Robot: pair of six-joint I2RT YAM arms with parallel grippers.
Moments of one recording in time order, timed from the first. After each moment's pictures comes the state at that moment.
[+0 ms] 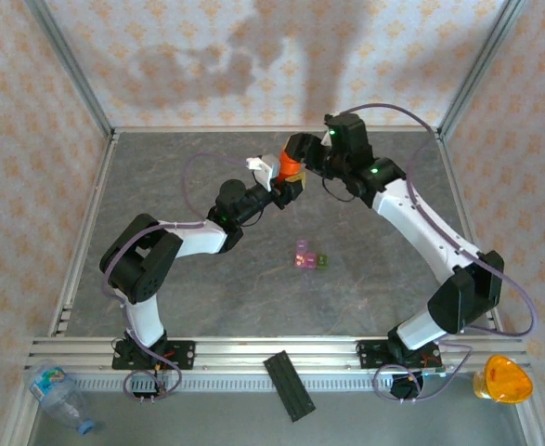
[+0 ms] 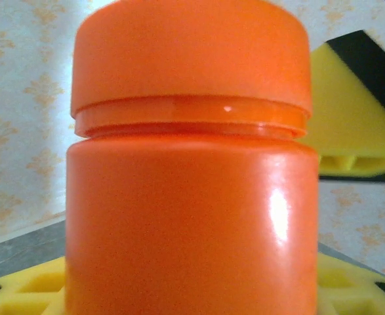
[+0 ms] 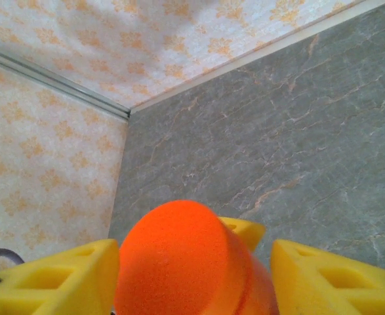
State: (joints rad) left arm -0.56 1.82 0.93 1.04 0.27 -0.22; right arm 0.49 1.50 1.49 -0.47 -0.17 0.79
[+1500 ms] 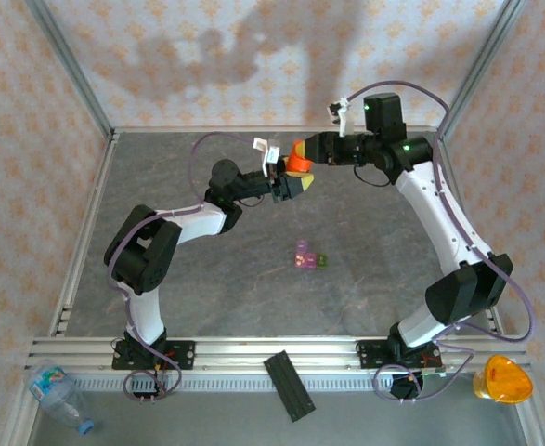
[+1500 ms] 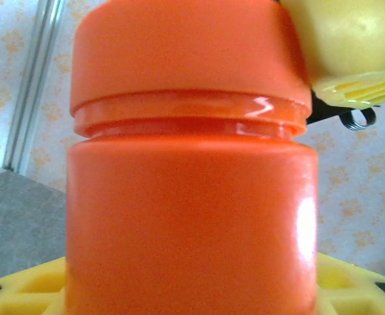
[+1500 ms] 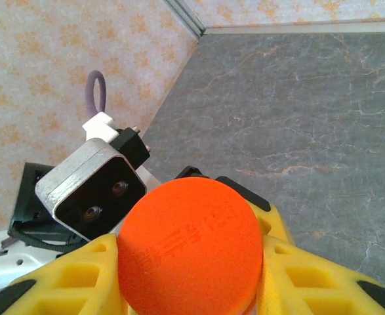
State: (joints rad) left arm -0.48 1.88 1.11 1.08 0.83 -0.60; right arm 0.32 1.55 1.66 -0.71 -0.69 0.31
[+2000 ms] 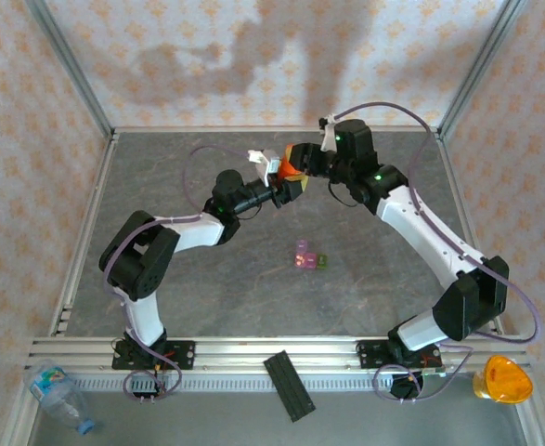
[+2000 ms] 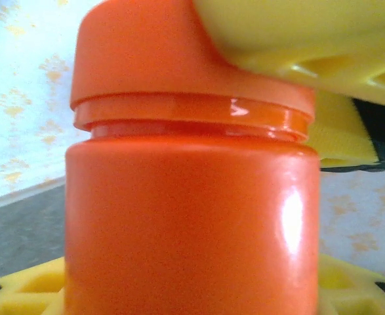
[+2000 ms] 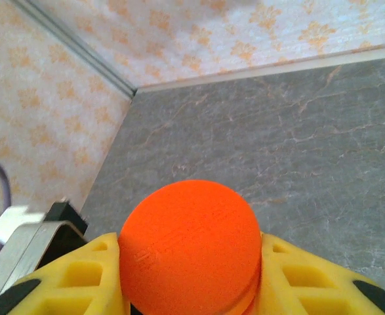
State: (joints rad) left arm -0.52 1.82 0.99 0.95 0.46 -0.29; right arm 0.51 1.48 1.40 -0.38 -0.21 0.55
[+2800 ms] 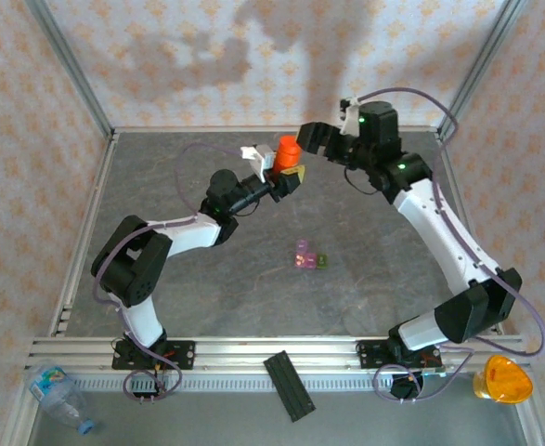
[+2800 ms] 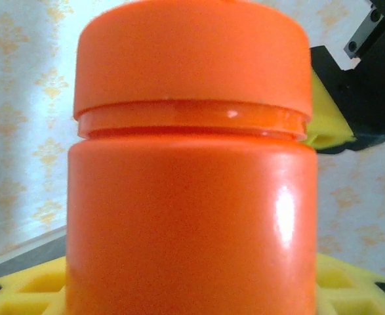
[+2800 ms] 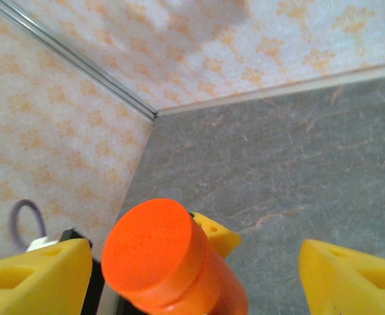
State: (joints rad) left arm -0.50 1.77 0.98 1.02 0.45 -0.31; right arm 0.39 1.44 1.55 -0.51 -0.34 0.57
